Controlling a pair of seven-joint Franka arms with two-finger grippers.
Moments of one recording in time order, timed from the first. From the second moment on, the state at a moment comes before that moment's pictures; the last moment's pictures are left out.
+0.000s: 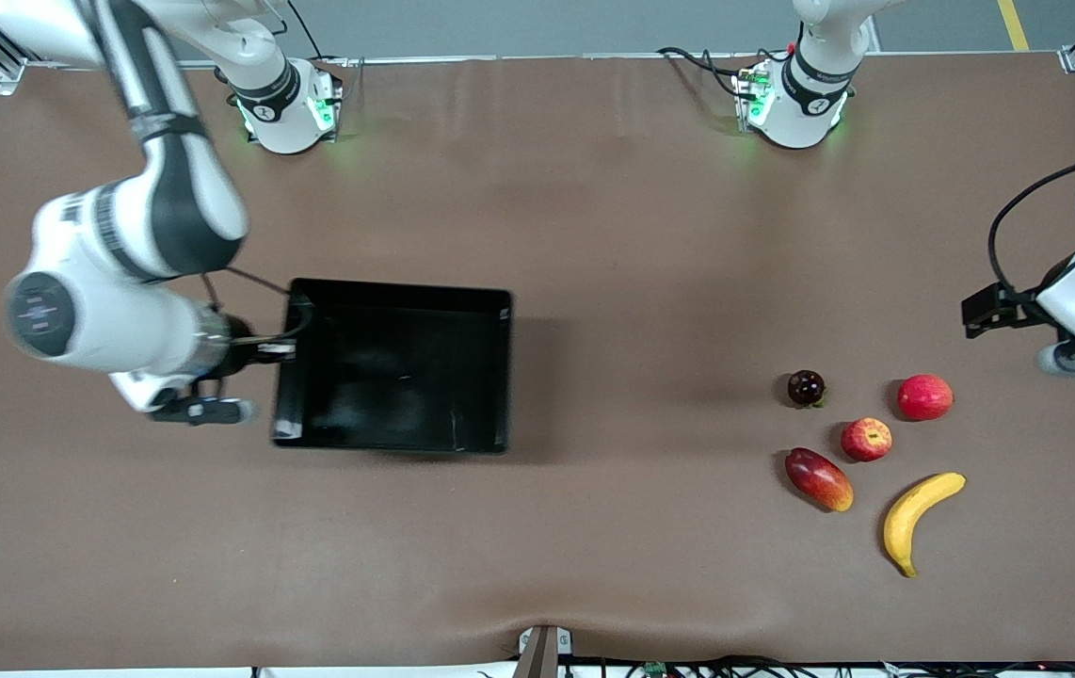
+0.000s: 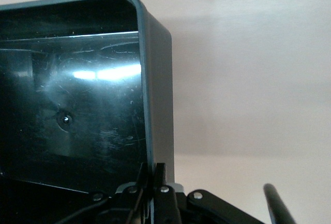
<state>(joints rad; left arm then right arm) 0.35 0.22 -0.46 -1.43 0.23 1.63 0.03 0.15 0.37 -0.02 -1.59 0.19 1.76 0.12</state>
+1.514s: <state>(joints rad) -0.03 -0.09 -0.04 -1.60 0.06 1.51 -0.14 -0.43 0.50 -0.02 -1.79 0.20 1.95 -0.44</state>
